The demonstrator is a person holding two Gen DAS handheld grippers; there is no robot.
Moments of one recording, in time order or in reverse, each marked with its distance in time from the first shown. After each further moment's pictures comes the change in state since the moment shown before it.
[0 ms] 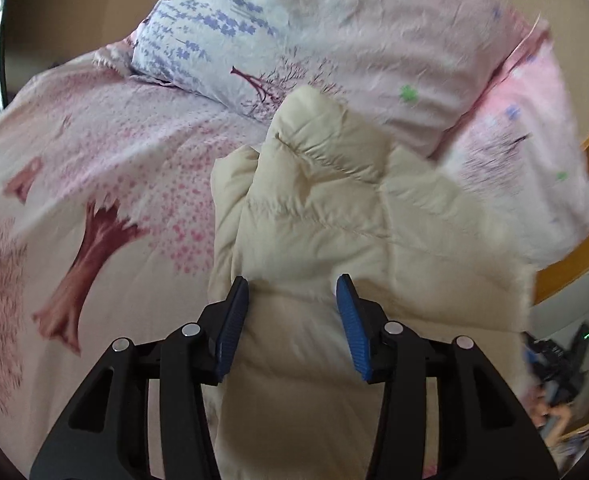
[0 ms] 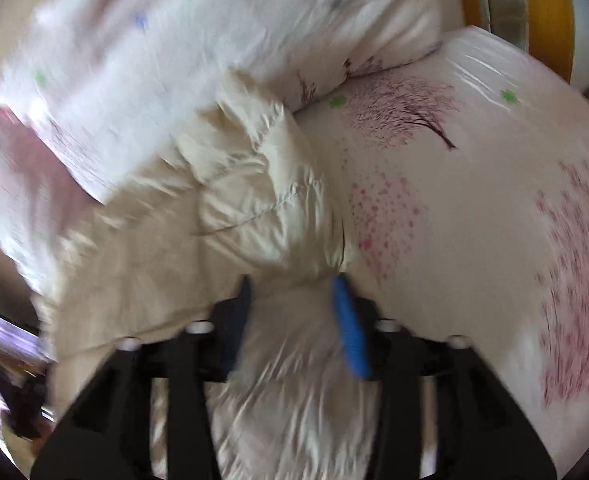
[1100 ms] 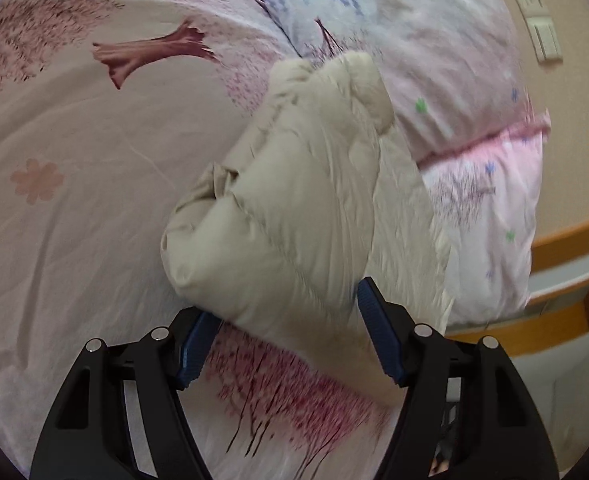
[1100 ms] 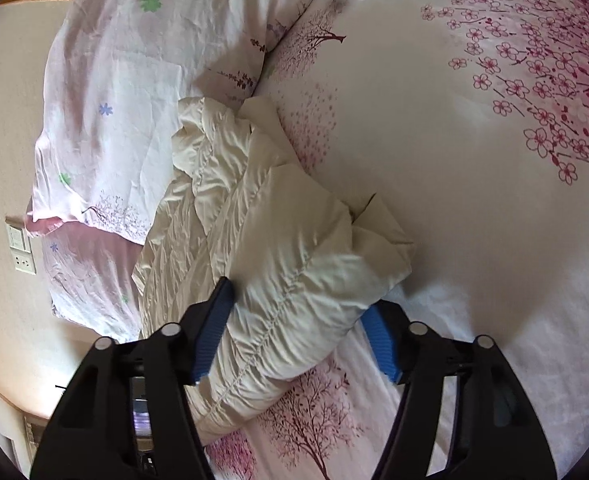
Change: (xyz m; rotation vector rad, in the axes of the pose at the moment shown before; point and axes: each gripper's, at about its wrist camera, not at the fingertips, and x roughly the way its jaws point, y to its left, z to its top) left arm -0.026 0.020 -0.094 -0.476 0.004 -0.194; right arm -0.013 -0.060 -0.064 0.449 0.022 0.249
